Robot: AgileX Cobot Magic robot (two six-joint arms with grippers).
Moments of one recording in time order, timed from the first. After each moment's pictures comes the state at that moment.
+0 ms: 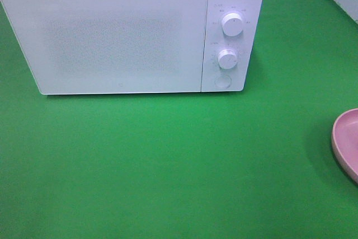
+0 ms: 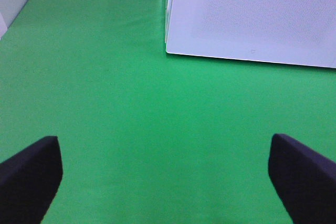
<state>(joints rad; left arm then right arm) 0.08 0.00 -0.51 -0.15 1.07 0.04 0.07 0.15 -0.54 -0.09 0.81 0.10</state>
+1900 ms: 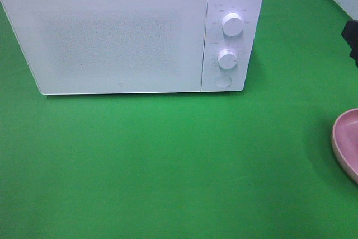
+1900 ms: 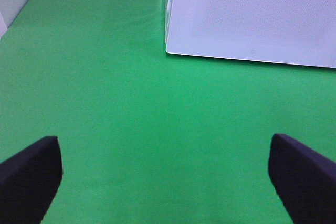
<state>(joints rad) 0.08 0.00 -0.51 -0.15 1.07 0.04 0.07 1.00 -0.28 -0.09 -0.55 0.16</state>
